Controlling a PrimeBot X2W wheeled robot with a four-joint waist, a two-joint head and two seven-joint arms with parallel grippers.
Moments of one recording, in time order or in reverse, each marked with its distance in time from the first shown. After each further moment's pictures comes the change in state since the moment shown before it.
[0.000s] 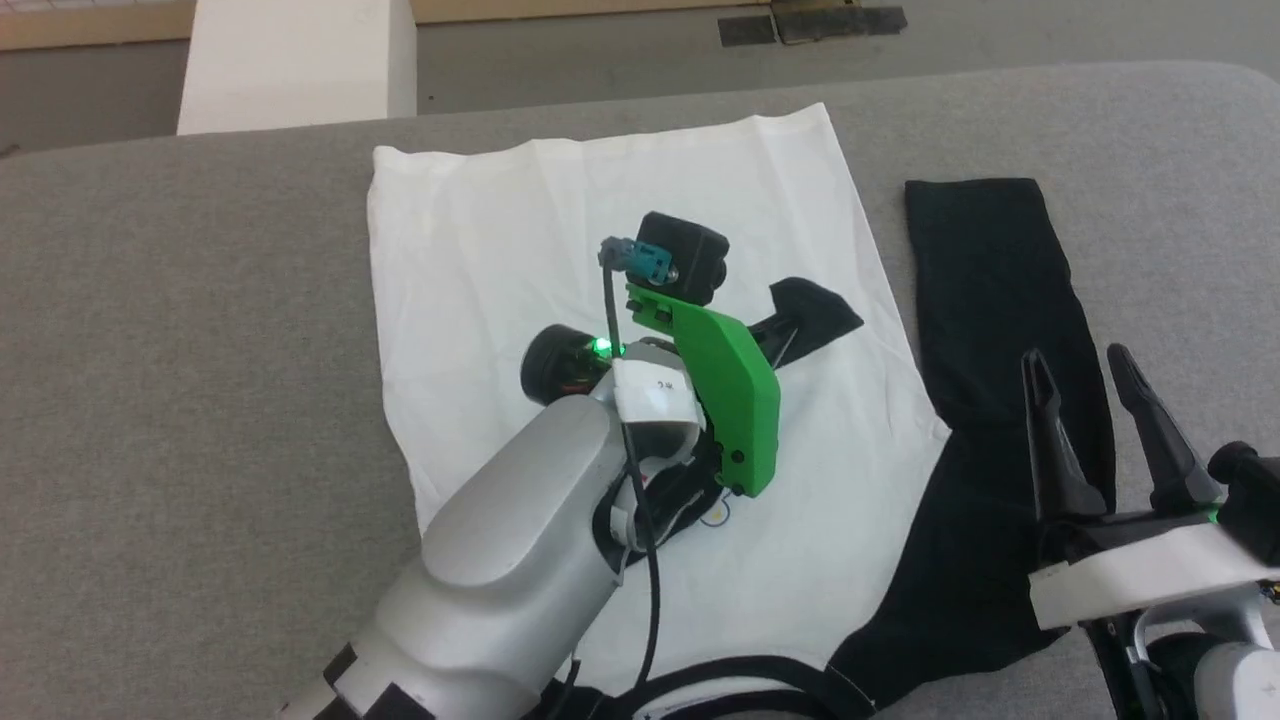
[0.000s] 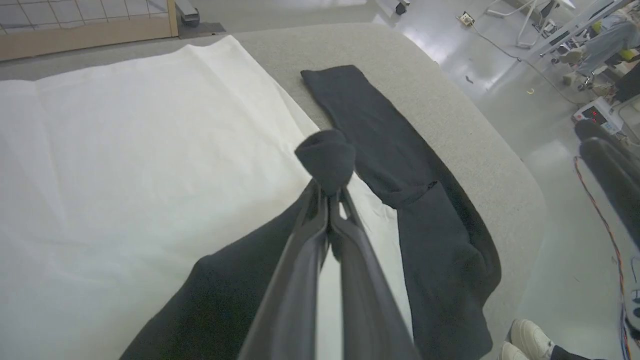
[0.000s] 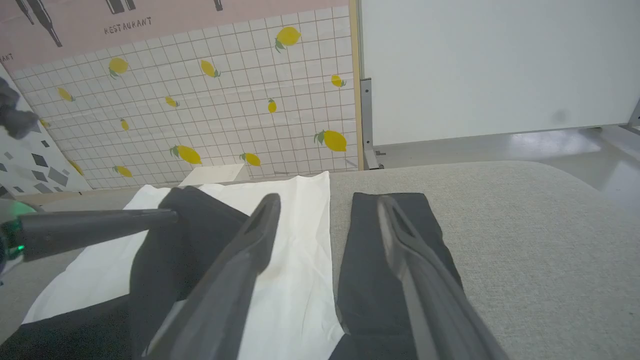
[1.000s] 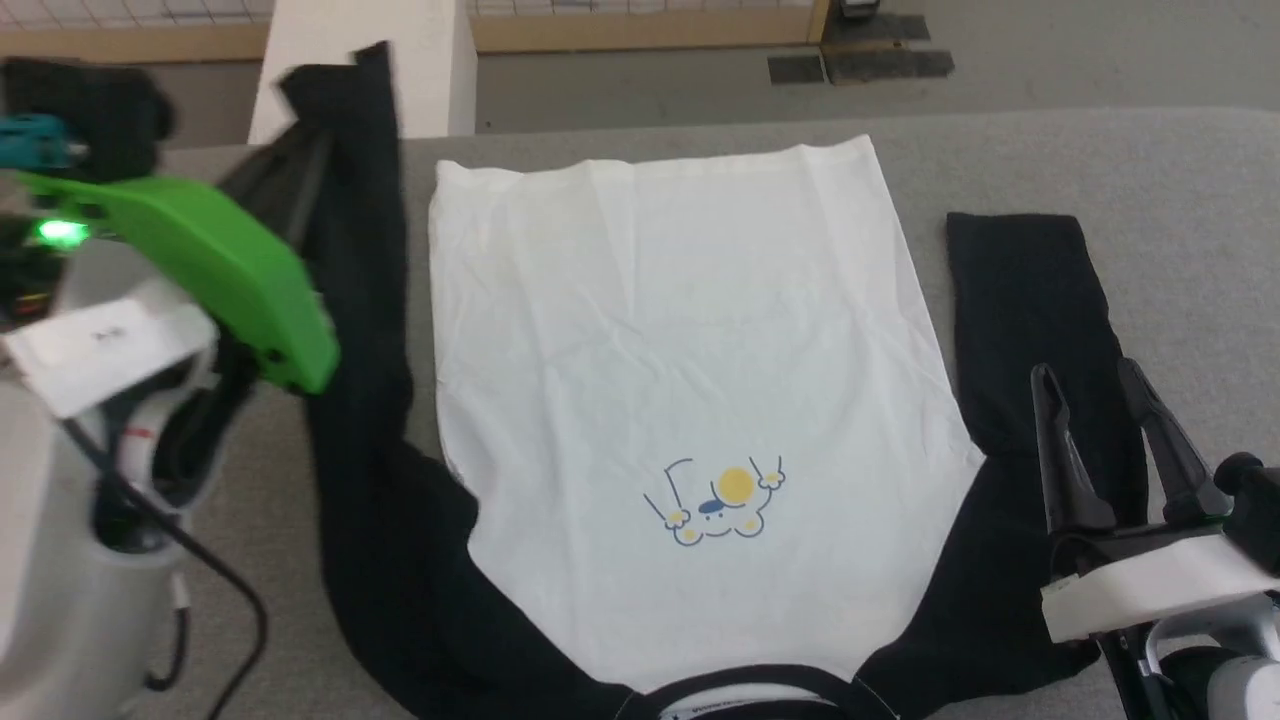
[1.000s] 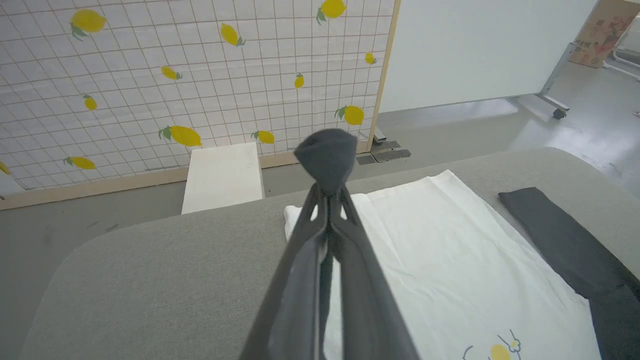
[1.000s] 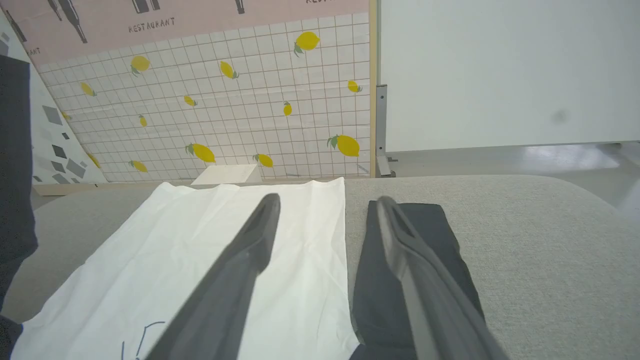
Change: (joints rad) left arm 0.151 0.495 0.473 -0.602 0.092 0.075 0.220; right arm 0.017 -0.017 -0.010 -0.001 -0.013 0.000 0.010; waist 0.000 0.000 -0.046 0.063
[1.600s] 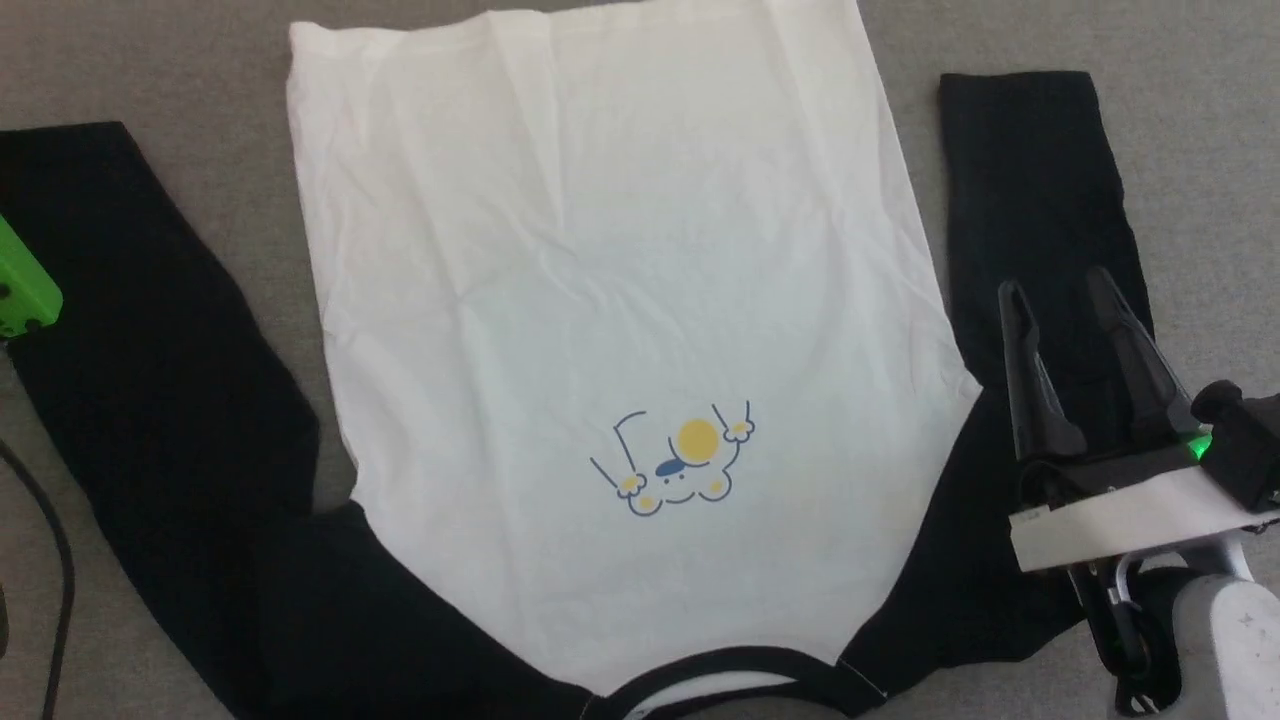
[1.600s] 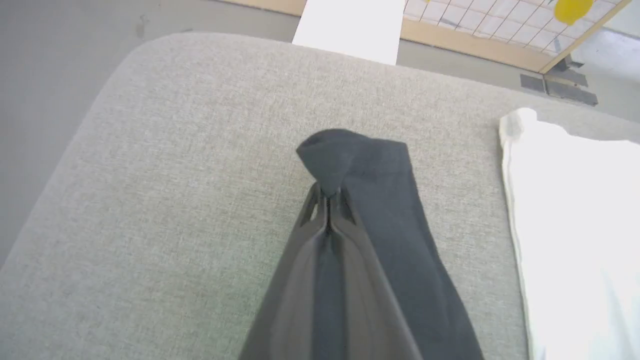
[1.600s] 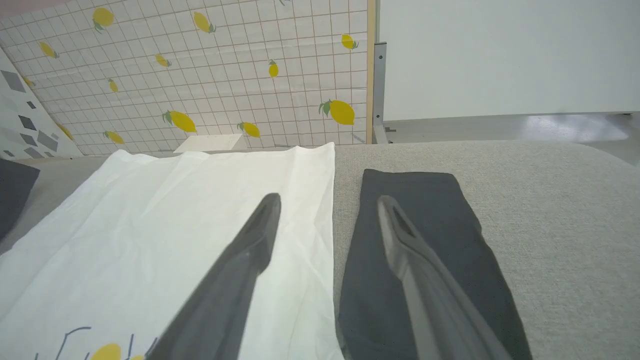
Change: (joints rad) left arm -0.039 0.090 0.201 0.458 0.007 0.093 -0.036; right arm -0.149 -0.019 0.070 0.072 0.020 0.000 -0.086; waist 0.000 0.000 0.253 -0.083
